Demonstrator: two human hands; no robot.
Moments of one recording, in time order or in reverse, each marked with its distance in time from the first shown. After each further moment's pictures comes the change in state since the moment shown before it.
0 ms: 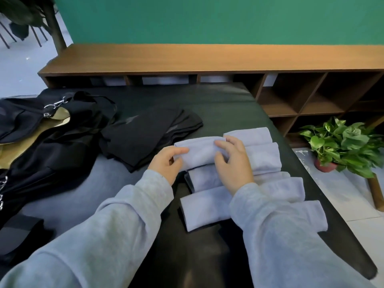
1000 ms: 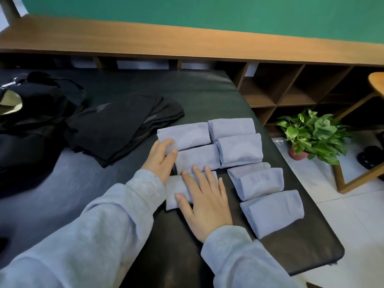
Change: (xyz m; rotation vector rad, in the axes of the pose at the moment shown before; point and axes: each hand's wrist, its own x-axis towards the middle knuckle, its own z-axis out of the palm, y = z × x) left_hand 0.001 -0.004 0.029 -0.005 -0.165 -0.091; right_hand -0.087 0.029 0.025 -0.615 -0.231 -0.076
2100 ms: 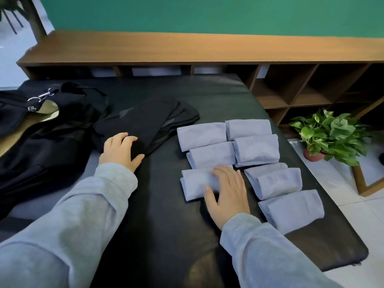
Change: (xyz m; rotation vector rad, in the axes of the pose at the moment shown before) left_hand 0.018 -0.056 -0.108 0.779 0.310 -0.014; right_hand 0.011 0.003 0.008 0.188 0.351 -0.016
